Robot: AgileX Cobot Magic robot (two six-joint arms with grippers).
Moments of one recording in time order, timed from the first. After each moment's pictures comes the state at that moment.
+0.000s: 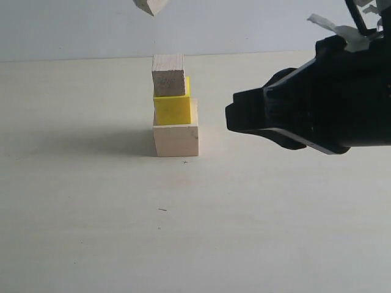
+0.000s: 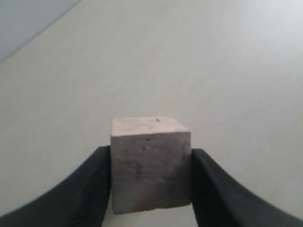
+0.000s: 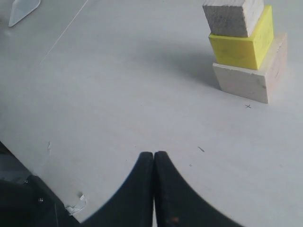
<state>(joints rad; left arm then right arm) -0.44 1.88 -2.02 -0.34 1.23 0.42 0.85 1.00 -0.77 0.24 0.49 0.29</state>
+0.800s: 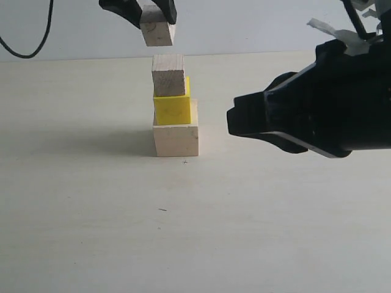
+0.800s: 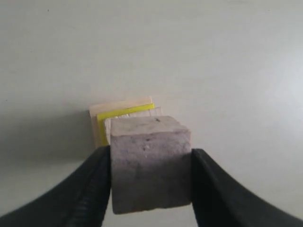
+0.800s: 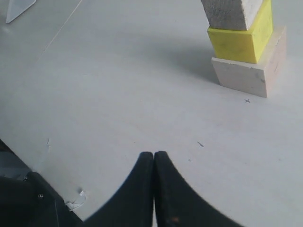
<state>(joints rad) -0.58 1.95 -2.00 -0.07 1.23 -0.39 0.85 1.00 -0.77 0.24 0.50 0.30</state>
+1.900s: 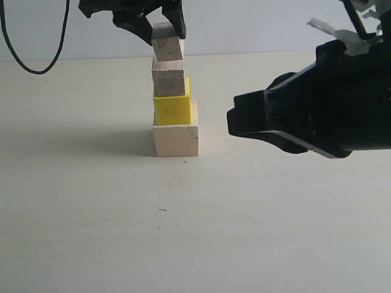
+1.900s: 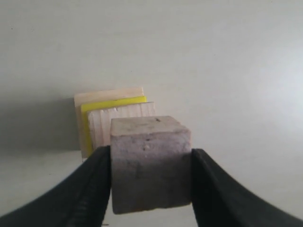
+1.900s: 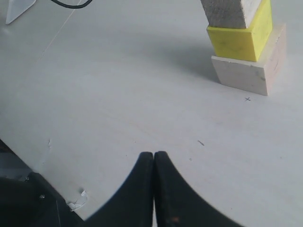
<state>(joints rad) -0.58 1.99 -2.00 -0.12 1.23 -0.44 0.85 1.00 -0.77 0.24 0.50 0.31</state>
